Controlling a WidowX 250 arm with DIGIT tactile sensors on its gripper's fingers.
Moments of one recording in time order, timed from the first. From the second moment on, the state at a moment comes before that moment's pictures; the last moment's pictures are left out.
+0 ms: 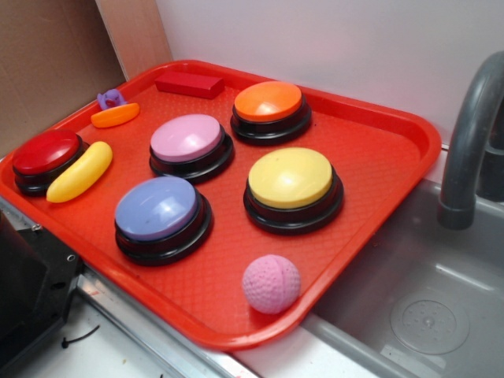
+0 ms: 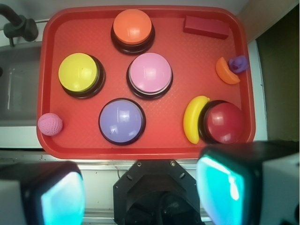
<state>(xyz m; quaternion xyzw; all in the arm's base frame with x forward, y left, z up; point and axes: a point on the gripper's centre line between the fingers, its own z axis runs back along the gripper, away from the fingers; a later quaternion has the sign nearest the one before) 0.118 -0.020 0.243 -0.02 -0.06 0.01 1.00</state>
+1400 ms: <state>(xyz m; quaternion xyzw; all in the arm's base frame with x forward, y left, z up) 0.139 -0.081 0.065 -0.04 0.03 -0.18 0.98</state>
